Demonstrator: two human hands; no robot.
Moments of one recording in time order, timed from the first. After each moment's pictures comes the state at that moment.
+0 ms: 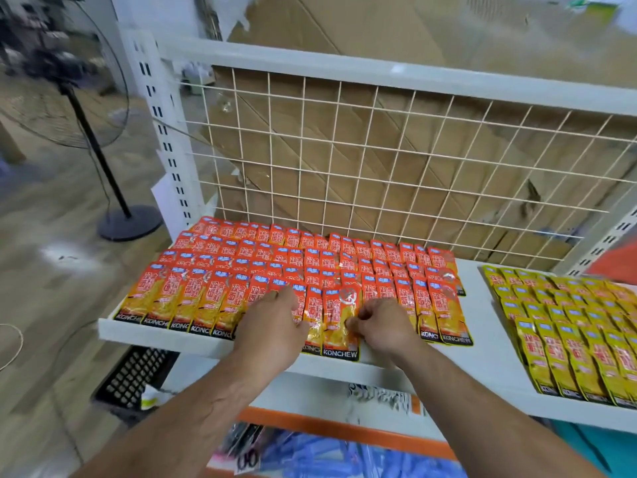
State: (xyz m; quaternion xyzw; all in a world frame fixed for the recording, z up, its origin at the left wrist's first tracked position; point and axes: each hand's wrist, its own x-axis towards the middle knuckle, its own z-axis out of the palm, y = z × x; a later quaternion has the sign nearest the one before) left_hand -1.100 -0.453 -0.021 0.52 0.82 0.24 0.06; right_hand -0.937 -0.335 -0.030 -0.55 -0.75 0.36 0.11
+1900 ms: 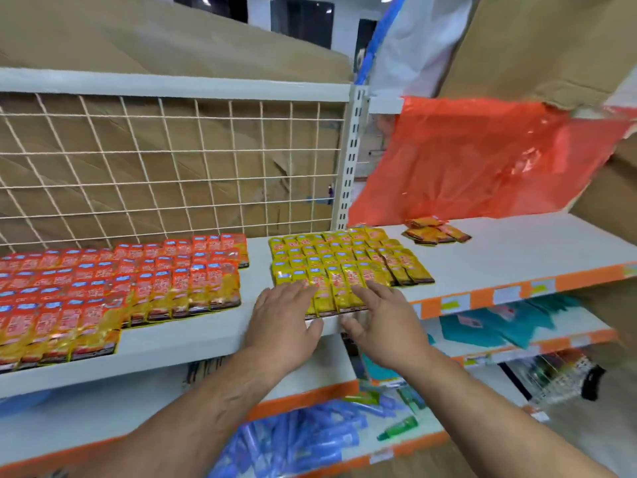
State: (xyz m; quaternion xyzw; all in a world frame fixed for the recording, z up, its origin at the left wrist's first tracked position) left_hand -0.730 -0.377 -0.003 0.74 0.64 0.22 0.01; right_hand -0.539 -0.361 0.018 -0.60 -0.79 0.06 0.14
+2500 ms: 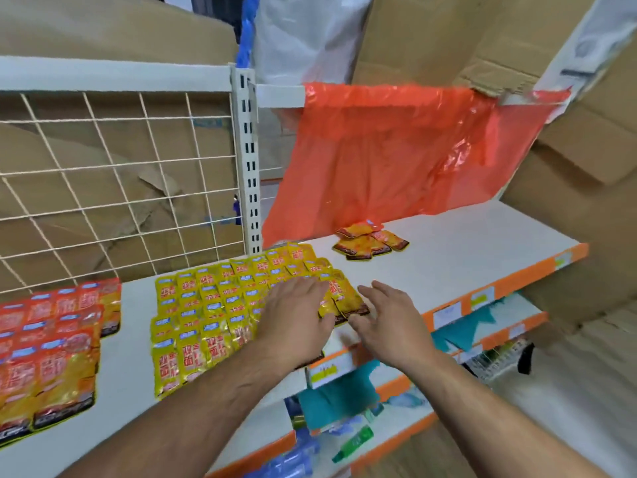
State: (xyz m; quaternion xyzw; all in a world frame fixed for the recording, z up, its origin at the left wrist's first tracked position) left_hand -0.580 -0.210 -0.004 0.82 0.54 0.20 0.05; right_hand -0.398 -0.234 0.005 -0.70 -0.69 0.11 0.14
